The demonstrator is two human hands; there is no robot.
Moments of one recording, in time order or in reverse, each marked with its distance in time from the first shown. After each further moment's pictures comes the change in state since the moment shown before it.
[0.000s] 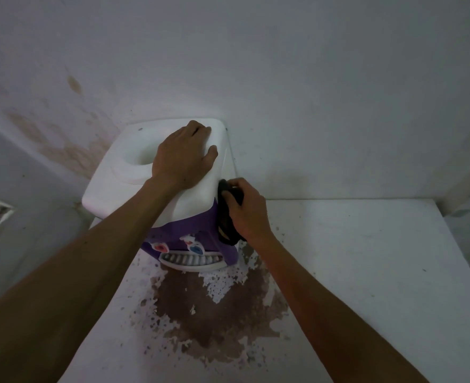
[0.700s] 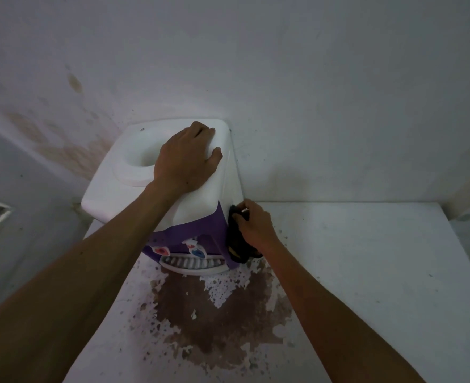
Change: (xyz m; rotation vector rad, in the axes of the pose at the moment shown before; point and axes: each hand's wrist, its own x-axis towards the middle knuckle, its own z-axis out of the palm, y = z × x) left_hand 0.000 -0.002 0.002 -0.011 0.024 0.003; right_hand 0.002 0.050 0.008 -0.127 -0.195 0.244
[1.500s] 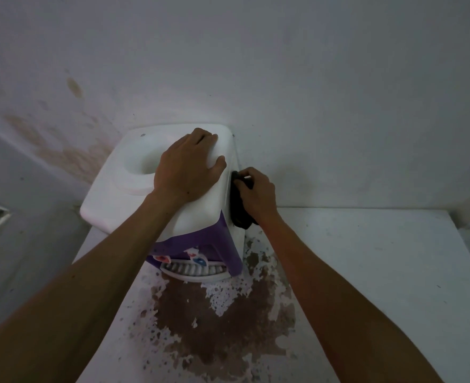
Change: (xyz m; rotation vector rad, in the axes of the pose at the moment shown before) left_hand 0.000 -0.001 0.001 -0.046 0.027 -0.024; right_hand 0.067 -0.033 -0.015 0.065 0.225 -0.180
